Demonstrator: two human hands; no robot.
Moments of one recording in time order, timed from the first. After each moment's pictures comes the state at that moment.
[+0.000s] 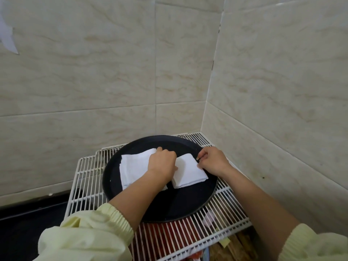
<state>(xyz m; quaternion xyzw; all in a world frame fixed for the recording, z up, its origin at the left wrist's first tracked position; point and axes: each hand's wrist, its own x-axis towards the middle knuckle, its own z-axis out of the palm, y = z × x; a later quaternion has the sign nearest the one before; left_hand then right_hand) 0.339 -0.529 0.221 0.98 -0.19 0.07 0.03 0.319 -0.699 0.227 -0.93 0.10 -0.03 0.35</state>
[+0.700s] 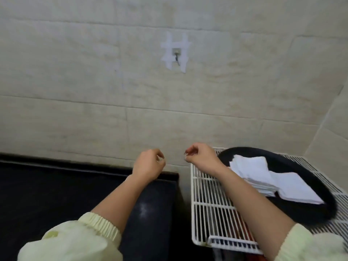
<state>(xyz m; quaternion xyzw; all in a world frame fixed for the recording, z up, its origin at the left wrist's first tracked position) 0.233 -0.205 0.231 0.94 0.12 0.15 0.29 0.279 -0.383 0.263 -0.90 -0.19 0.01 0.39</state>
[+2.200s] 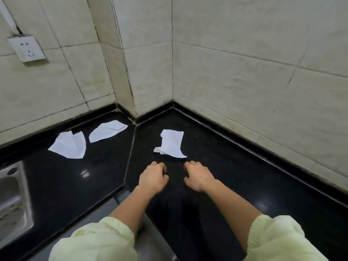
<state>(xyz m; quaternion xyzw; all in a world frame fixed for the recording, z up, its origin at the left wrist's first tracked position) -0.139 0.639 0.079 0.86 0.47 0.02 0.19 0.007 0.560 0.082 -0.81 -0.57 0.16 0.02</state>
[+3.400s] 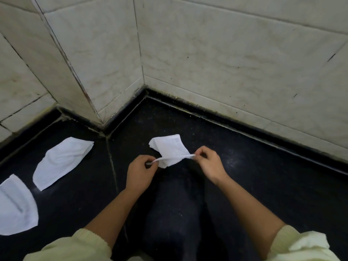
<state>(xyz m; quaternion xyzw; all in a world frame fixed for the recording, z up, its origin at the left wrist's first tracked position) -0.086 0.870 0.009 0.82 0.37 0.16 0.41 0.066 0.707 0.034 -0.84 -0.19 0.23 0.44</state>
